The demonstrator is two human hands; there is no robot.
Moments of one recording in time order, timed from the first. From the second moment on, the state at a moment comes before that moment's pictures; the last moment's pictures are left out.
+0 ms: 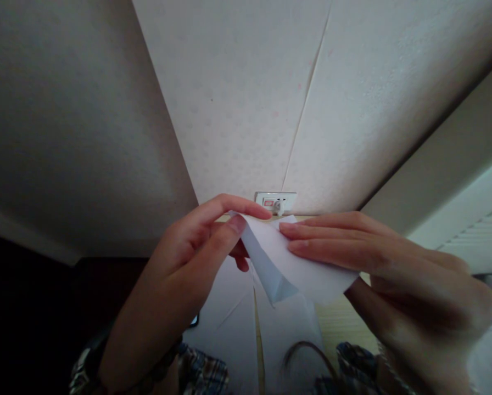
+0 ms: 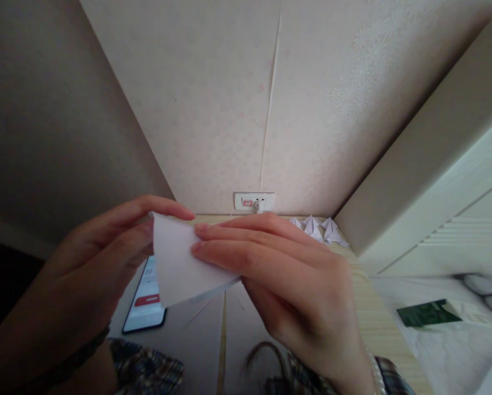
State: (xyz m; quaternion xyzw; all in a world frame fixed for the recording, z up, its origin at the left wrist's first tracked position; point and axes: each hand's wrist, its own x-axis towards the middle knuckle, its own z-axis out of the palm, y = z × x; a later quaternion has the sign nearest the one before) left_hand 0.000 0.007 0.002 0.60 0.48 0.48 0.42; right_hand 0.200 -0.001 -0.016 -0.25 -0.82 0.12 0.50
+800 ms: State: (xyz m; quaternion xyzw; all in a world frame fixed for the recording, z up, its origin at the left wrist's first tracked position) left_hand -0.005 0.002 -0.007 0.61 0.43 0.50 0.45; right_hand 0.204 0.000 -0.016 -0.25 -0.83 0.10 0.48
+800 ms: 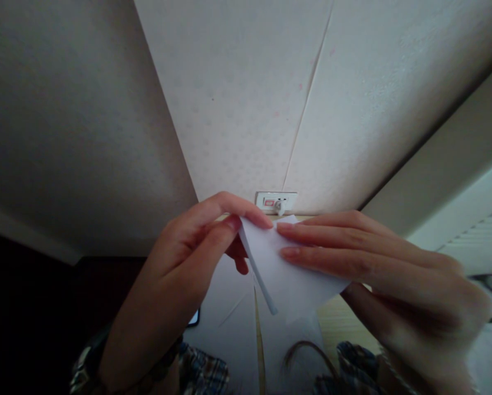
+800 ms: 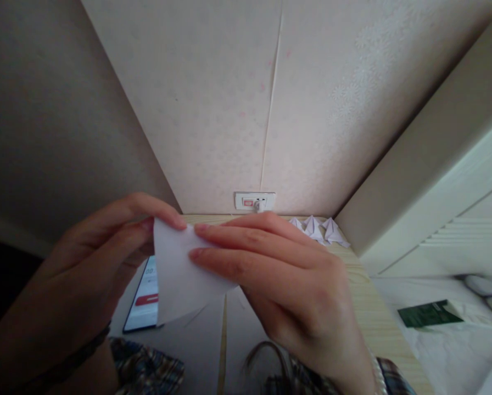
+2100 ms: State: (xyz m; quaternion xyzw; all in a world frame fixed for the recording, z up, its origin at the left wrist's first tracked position) left_hand -0.001 0.001 0.001 0.58 0.44 0.48 0.49; right_hand 0.204 -0.003 -0.011 -0.28 -0.84 0.11 0.45
